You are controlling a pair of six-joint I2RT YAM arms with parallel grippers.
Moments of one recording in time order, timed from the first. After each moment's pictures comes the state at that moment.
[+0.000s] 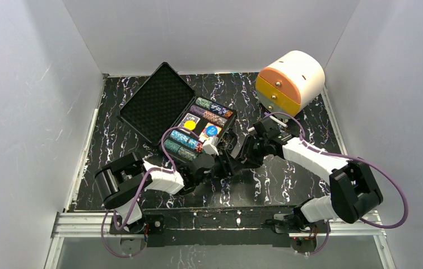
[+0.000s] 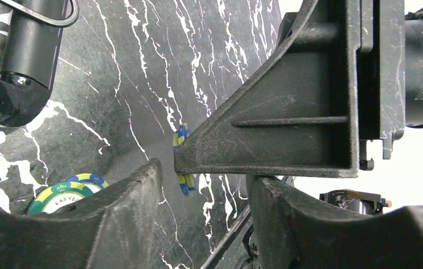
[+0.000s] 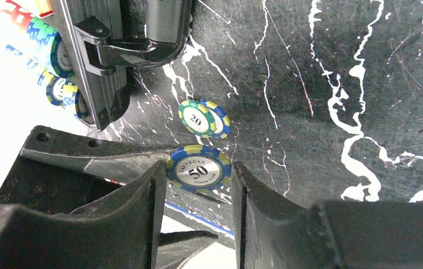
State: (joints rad) left arm -1.06 1.64 0.55 0.76 -0.14 -1.04; right arm 0.58 1.38 0.82 -0.52 -0.33 0.92
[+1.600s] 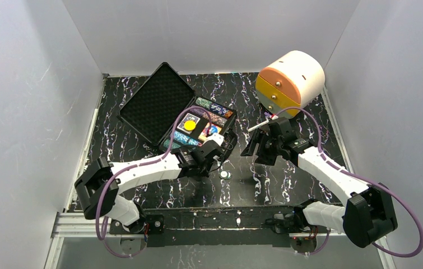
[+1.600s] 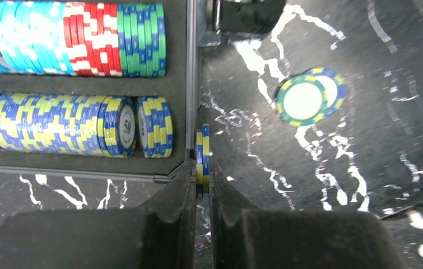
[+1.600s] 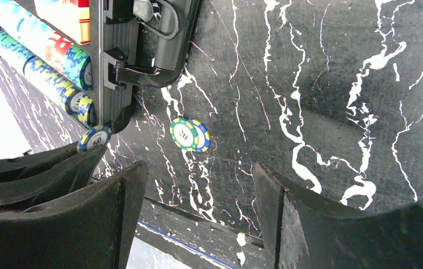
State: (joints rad) left arm -1.04 1.43 0.94 -0.53 -0.36 -0.42; right arm 0.49 1.16 0.75 -0.51 -0.24 0.81
